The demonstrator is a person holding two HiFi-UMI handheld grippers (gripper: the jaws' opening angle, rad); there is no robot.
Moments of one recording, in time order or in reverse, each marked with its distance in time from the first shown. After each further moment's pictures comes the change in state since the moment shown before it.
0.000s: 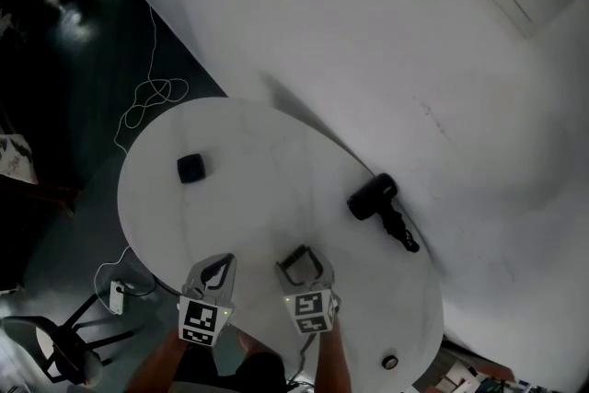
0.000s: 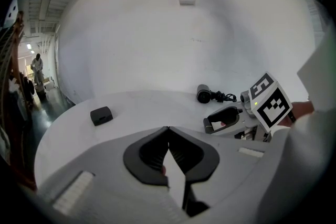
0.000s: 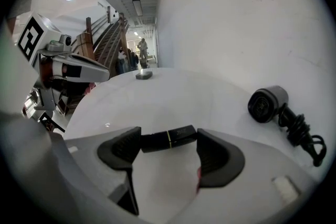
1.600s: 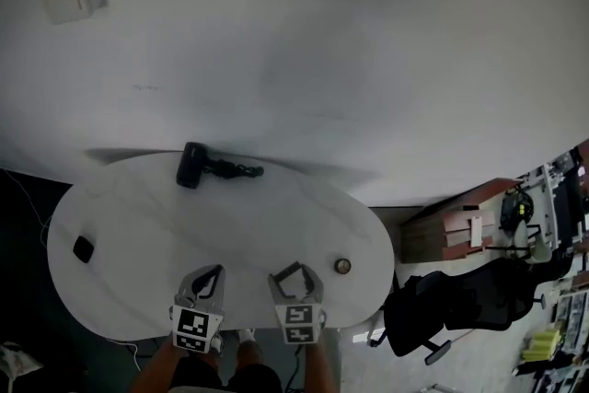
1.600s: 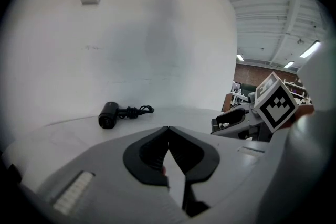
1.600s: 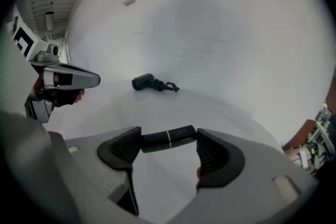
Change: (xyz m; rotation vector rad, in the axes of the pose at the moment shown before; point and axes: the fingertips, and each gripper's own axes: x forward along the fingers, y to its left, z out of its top) left arm -0.019 -0.260 0.048 0.395 -0.052 -0.671; right arm -0.266 -0.039 -0.168 0.657 -0.050 -0.729
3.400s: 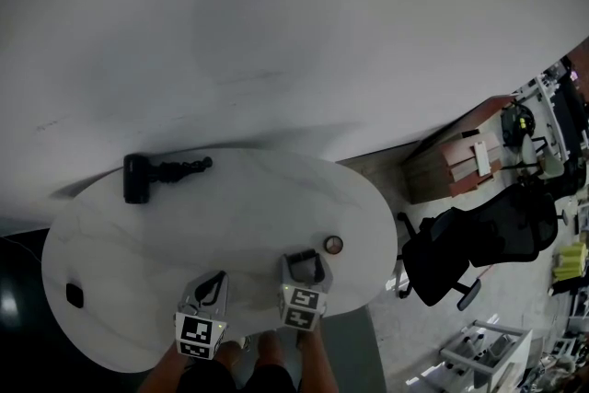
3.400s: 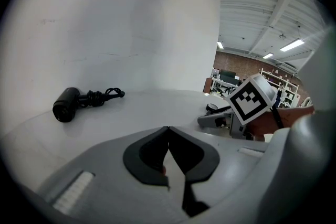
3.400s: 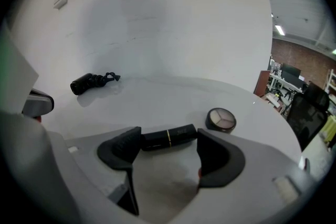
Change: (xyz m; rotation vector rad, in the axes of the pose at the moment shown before) left arm 0.075 -0.059 -0.045 0.109 0.151 -0.223; right arm 0.027 -0.099 -0.090 0.456 0.032 -0.372
